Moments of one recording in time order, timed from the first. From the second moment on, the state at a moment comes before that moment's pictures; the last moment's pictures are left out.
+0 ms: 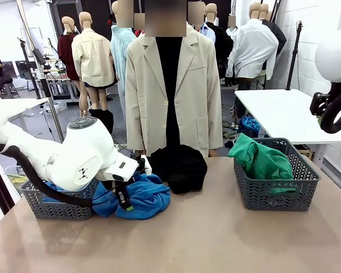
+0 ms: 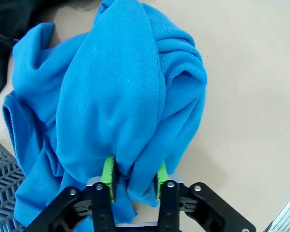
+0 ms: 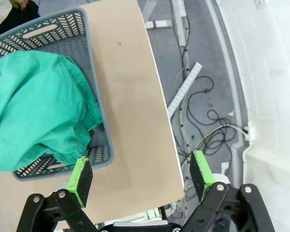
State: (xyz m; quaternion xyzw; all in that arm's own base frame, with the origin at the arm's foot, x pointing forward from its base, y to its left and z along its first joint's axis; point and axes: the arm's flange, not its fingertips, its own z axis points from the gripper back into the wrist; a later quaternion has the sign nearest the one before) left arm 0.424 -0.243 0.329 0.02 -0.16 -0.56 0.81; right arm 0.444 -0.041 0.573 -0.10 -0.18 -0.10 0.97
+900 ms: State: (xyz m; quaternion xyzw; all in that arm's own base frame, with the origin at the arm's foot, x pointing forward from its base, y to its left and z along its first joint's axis) left arm 0.394 -0.266 0.417 -0.03 -0.15 -0.53 0.83; right arm 0.444 -0.041 0.573 -0.10 -0.18 -0.10 0.97
